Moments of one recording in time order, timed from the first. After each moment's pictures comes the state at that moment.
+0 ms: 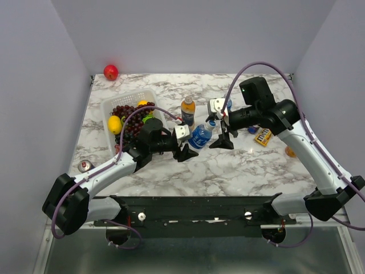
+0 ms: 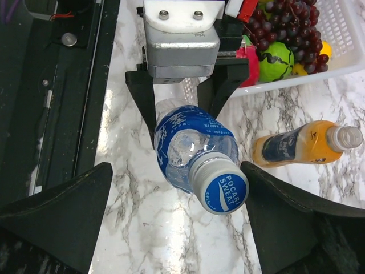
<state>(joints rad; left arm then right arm) -0.66 1.21 0.71 0.21 0.69 0.18 0.60 1.35 1.61 -1.04 -0.79 -0.83</state>
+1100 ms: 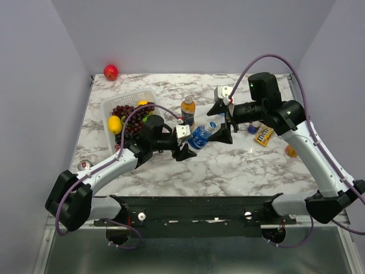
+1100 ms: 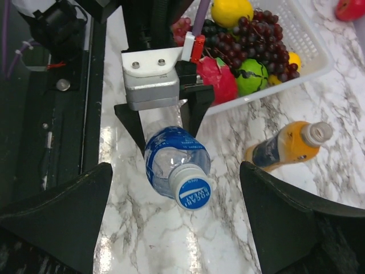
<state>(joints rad) -0.64 1.25 0.74 0.12 0.75 0.26 0.54 1.31 1.58 -0.88 -0.83 -0.62</state>
